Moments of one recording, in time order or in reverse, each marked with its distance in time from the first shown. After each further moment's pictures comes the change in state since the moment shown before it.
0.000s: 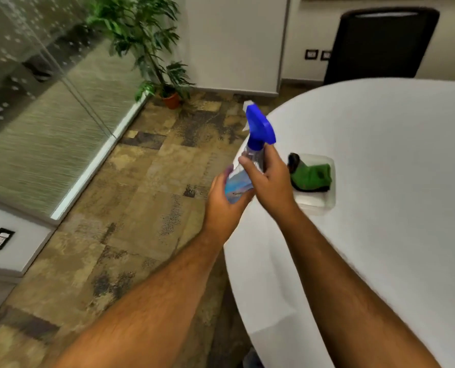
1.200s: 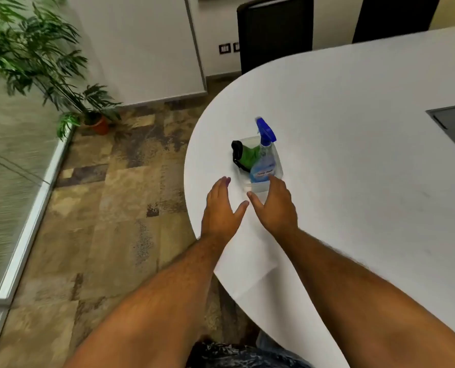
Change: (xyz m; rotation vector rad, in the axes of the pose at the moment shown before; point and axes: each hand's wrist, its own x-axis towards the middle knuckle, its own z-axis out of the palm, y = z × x) left_hand -0.022 -0.028 0.046 0.624 -0.376 0.190; right_hand -0.084 0.097 -0.054 -0.630 0.268 0.562
